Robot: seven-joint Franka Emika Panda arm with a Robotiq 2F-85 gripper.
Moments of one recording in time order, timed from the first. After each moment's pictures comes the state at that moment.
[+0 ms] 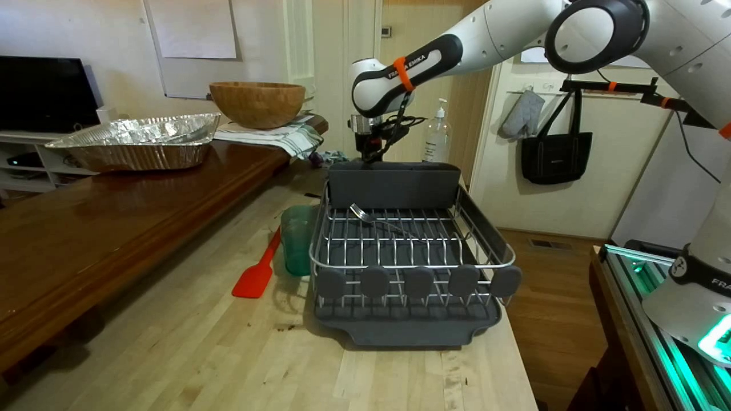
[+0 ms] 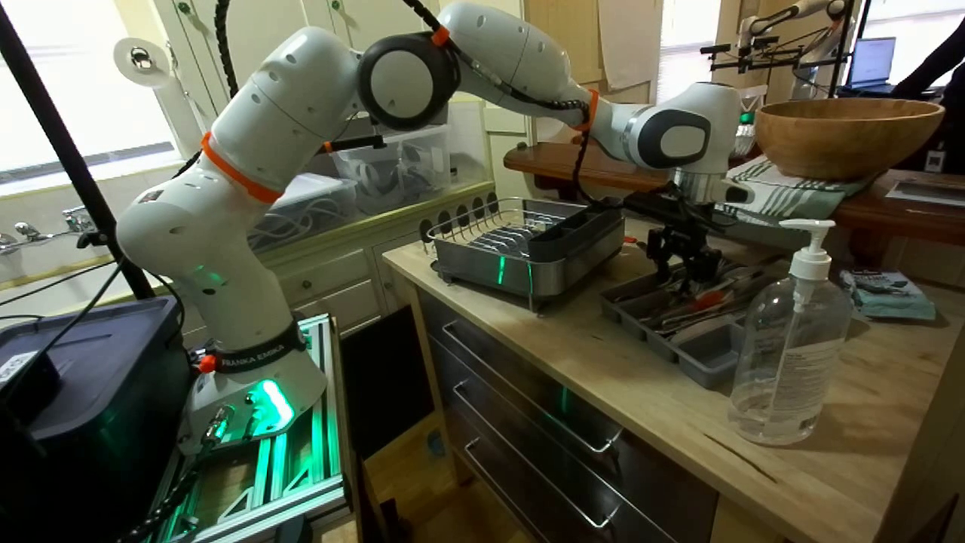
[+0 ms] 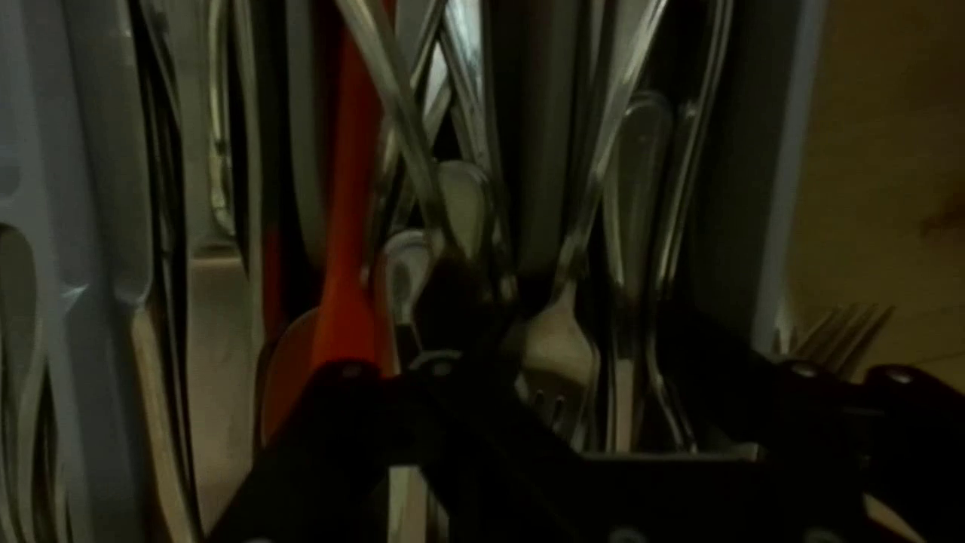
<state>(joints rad) -0.18 0.90 -0.03 -1.17 -0.01 1.96 -0.26</state>
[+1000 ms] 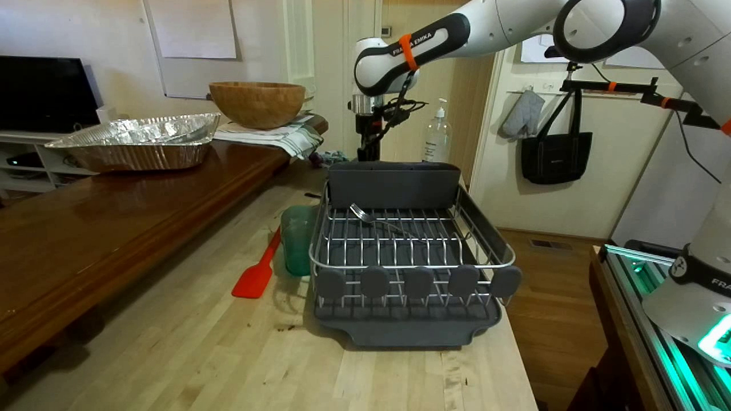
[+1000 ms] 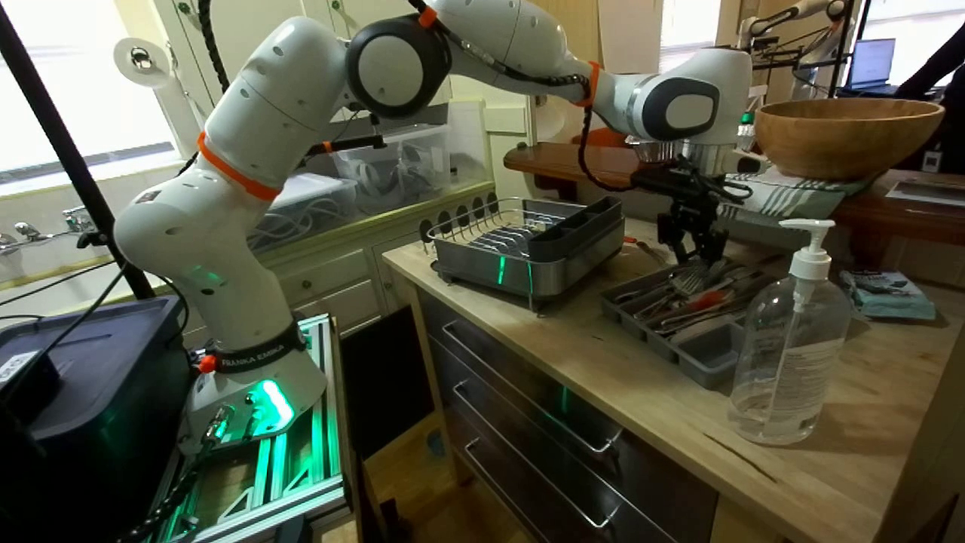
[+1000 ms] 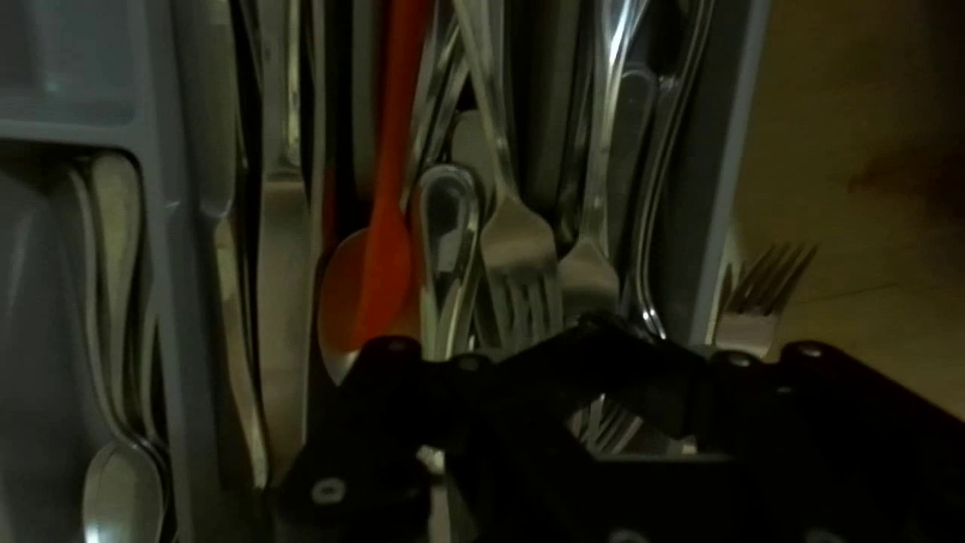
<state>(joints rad) -0.22 0.84 -0.01 -1.16 0.00 1.94 -0.32</state>
